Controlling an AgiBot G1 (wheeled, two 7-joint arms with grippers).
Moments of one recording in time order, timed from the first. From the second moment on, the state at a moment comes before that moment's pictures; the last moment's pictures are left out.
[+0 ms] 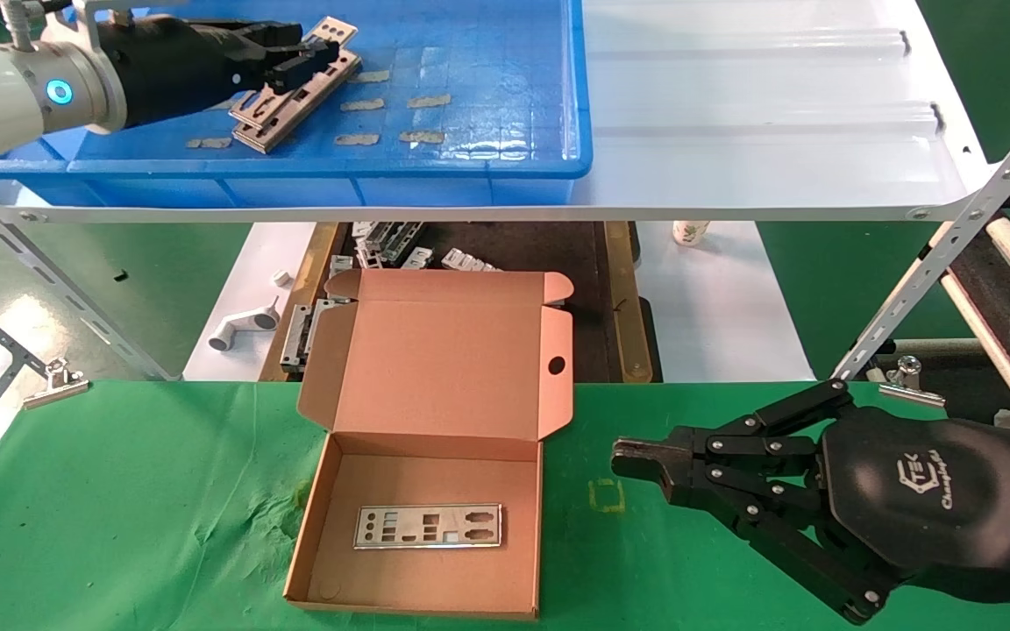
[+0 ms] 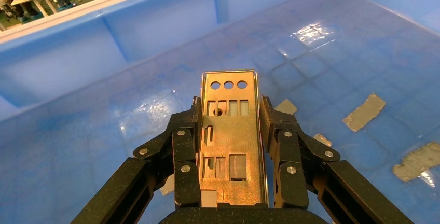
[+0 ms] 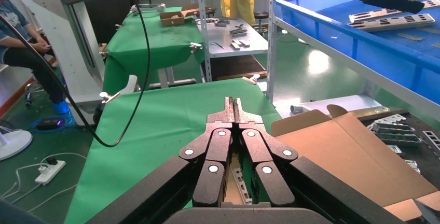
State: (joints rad) left arm -1.98 1.17 0.51 -0.02 1.31 0.84 0.09; right arm 1.11 -0.56 -0.42 1.26 -0.64 -1.44 0.11
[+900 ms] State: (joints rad) left arm -1.93 0.92 0.64 -0.45 1.19 1.60 0.31; right arm 1.11 -0.56 -0.42 1.26 -0.64 -1.44 0.11
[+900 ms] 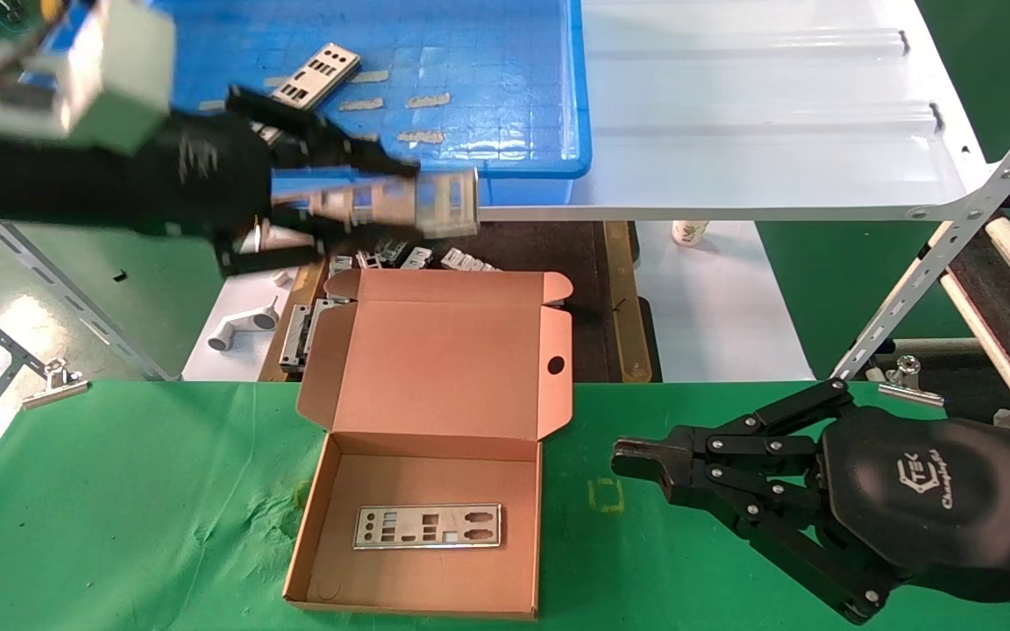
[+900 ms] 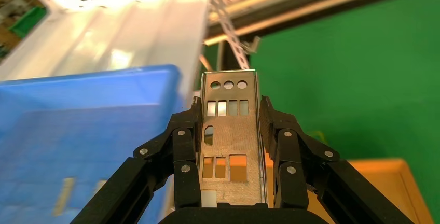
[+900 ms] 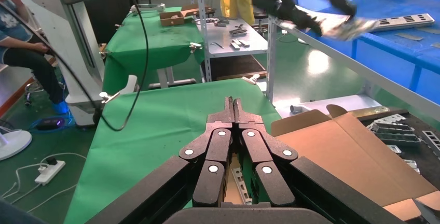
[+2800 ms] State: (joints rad) left arm -1.52 0.98 0.94 -0.66 1.19 1.37 0.28; right arm 1.11 -0.56 -0.42 1.26 -0.64 -1.44 0.11
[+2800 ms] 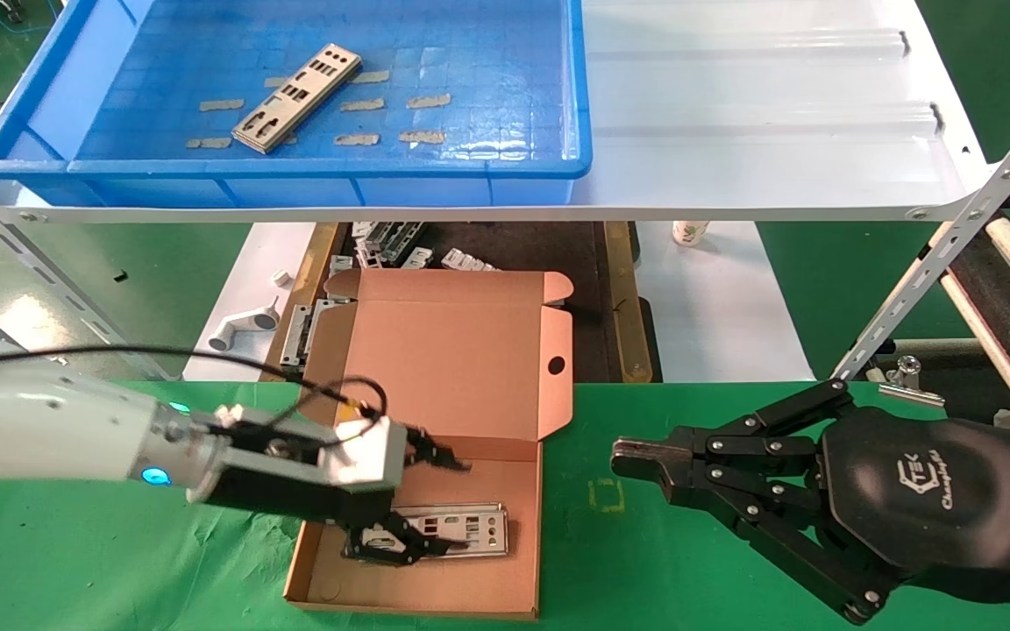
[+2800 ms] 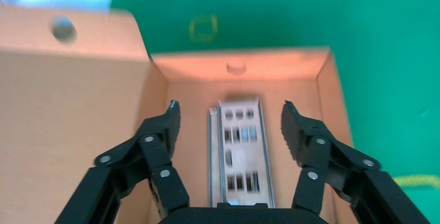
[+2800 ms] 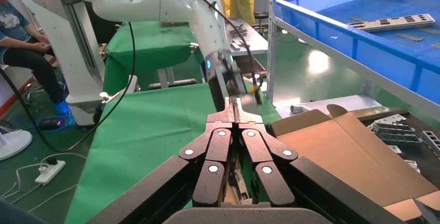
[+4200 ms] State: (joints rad) left arm -1.28 0.76 0.56 -1.02 0.91 1.48 0.00; right arm 1.11 -0.56 -0.42 1.26 -0.64 -1.44 0.11
